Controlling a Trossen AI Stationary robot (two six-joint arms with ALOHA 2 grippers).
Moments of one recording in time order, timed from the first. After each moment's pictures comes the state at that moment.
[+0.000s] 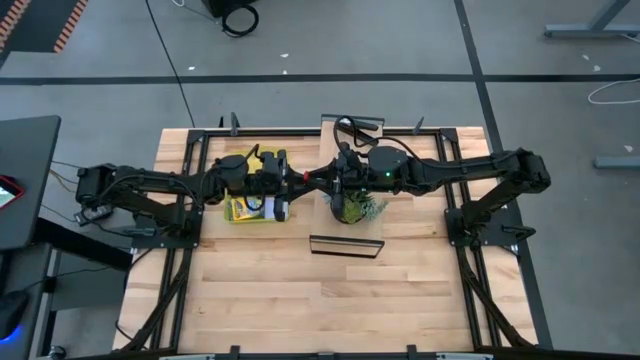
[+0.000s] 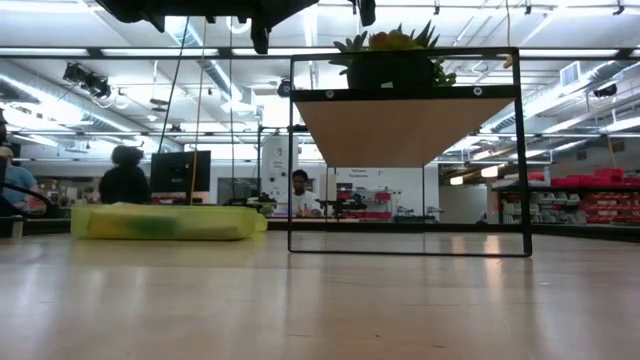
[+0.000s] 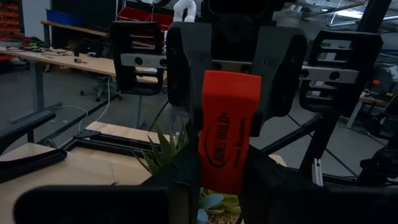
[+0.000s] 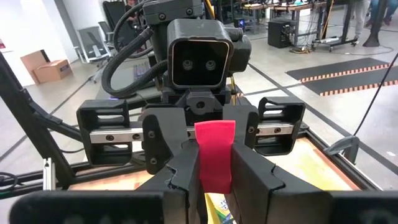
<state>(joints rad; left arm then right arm) 0.10 1.26 0.77 0.57 0.05 -0.20 0.01 1.48 1.24 0.12 0.10 0.16</state>
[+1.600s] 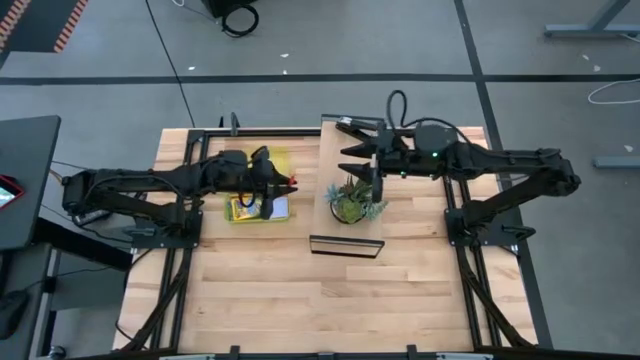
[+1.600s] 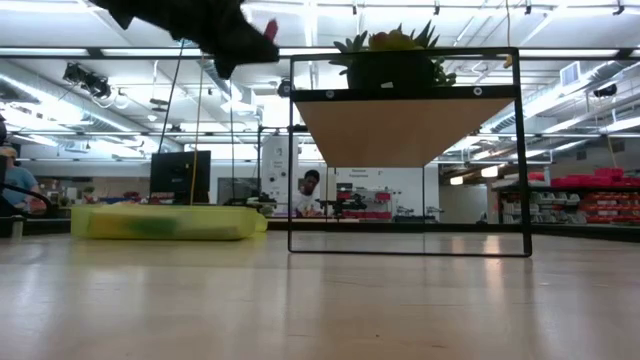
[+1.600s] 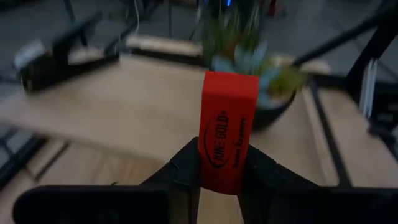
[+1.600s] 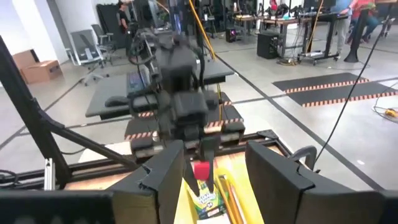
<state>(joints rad) 0.17 1.10 0.77 0.02 0.05 -0.06 -0.03 1.21 1.24 -0.12 0.11 0.10</state>
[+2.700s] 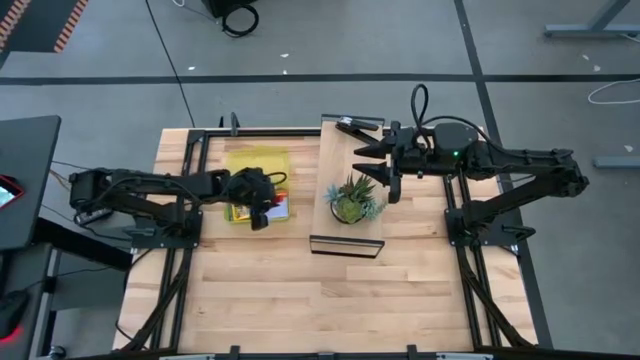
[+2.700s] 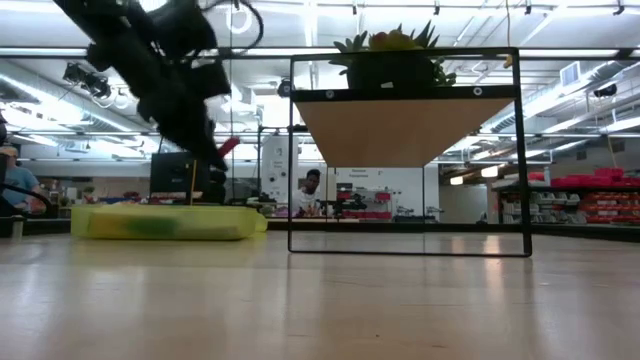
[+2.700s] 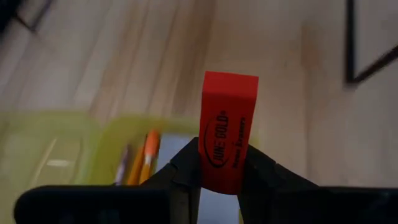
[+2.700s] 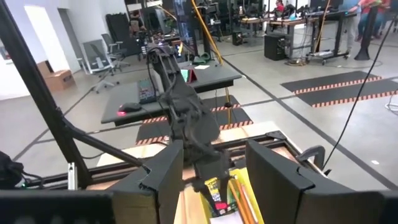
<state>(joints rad) 0.19 1.19 0.60 -0.20 -0.03 0.07 0.00 1.11 1.24 -0.19 0.11 0.14</state>
